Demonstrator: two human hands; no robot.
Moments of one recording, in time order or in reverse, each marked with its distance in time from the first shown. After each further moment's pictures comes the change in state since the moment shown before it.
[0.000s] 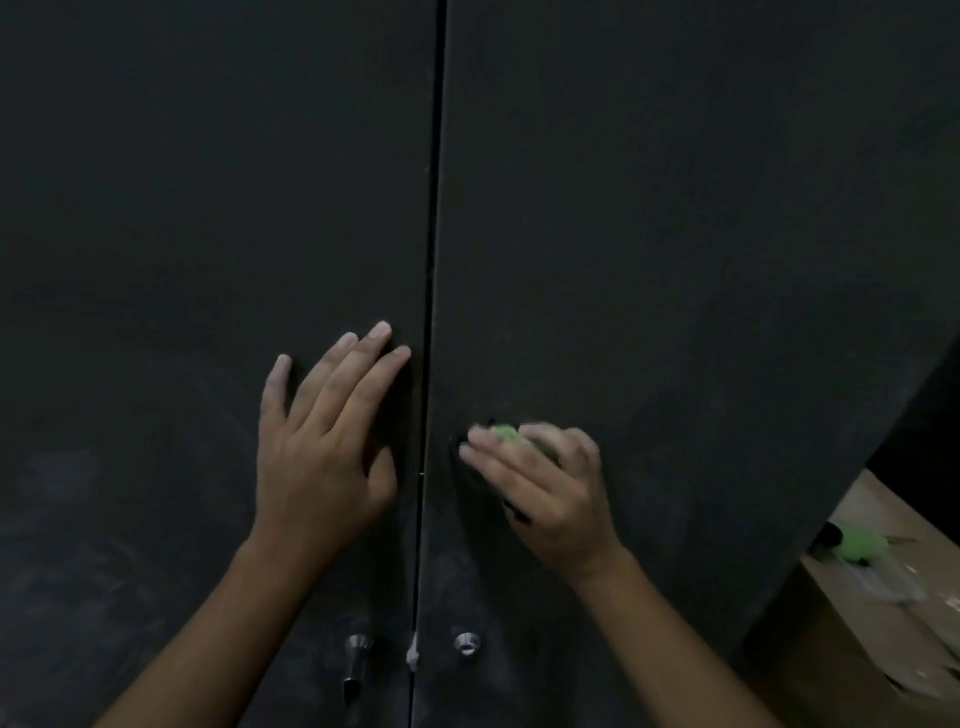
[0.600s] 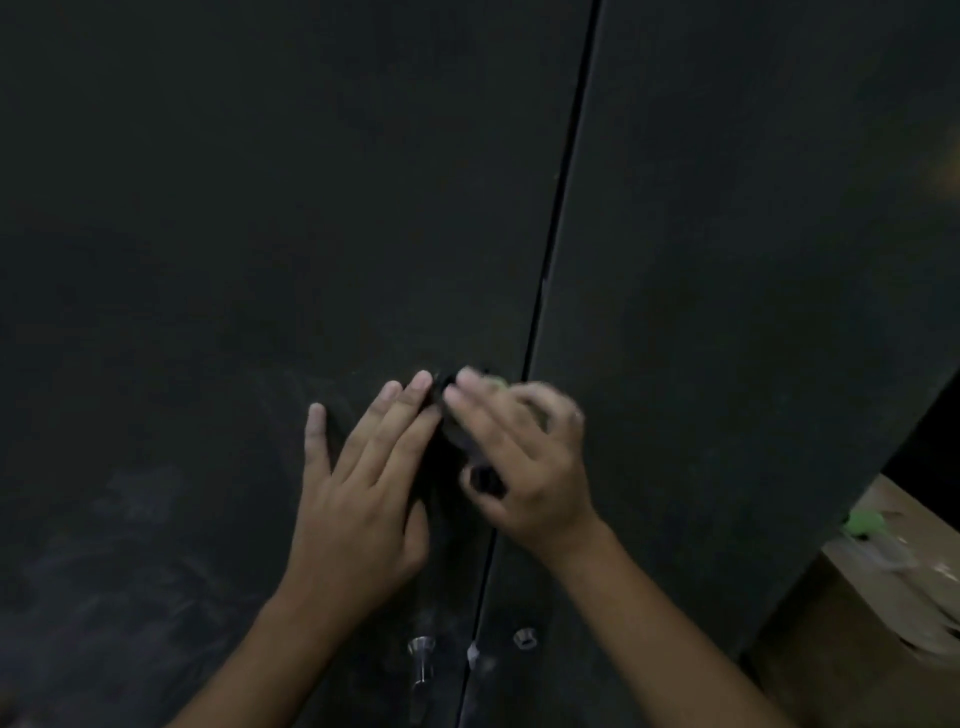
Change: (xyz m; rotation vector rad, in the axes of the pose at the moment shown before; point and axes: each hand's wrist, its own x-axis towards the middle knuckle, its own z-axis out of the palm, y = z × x) left_hand -0.039 -0.057 -0.011 -0.128 -0.178 0.079; right_hand 0.073 -0.079 0.038 0.028 -0.059 0.081
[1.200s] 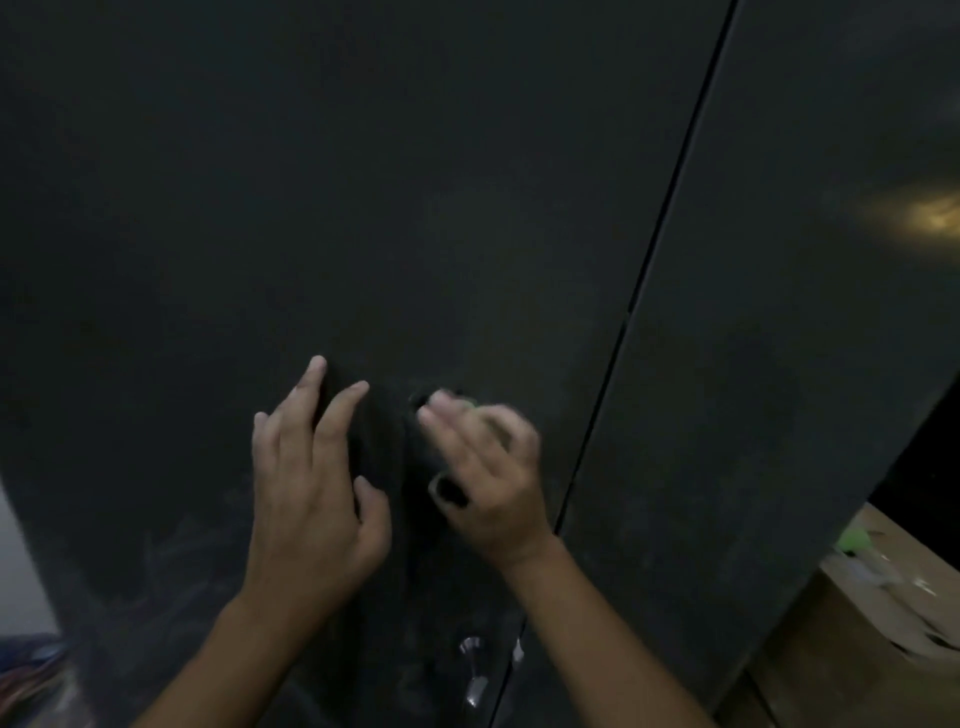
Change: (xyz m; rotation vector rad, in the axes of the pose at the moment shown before) left_hand -0.033 -0.082 -0.062 -0.162 0.189 -0.248; right_hand 0.028 -0.091 0.056 -0.009 0.036 -0.017
